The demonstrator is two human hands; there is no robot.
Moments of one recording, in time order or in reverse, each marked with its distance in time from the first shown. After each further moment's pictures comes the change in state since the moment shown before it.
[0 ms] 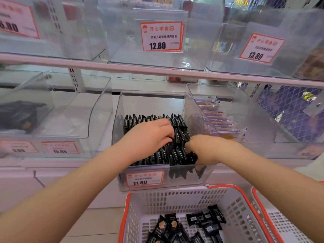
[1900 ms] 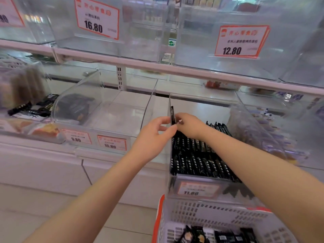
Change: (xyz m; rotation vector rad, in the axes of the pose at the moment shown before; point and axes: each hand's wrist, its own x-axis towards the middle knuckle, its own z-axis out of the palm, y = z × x) left_hand -0.065 -0.060 -0.015 -0.672 0.390 -0.735; right_hand 0.146 -0.082 -0.063 0.680 0.448 -0.050
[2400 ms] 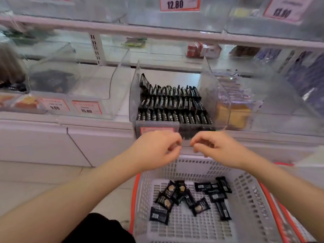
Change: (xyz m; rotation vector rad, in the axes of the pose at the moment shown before) left_hand -0.112 0.022 0.084 0.634 -0.415 0.520; right_hand -0.243 0.088 -0.009 0.280 -0.101 -0.125
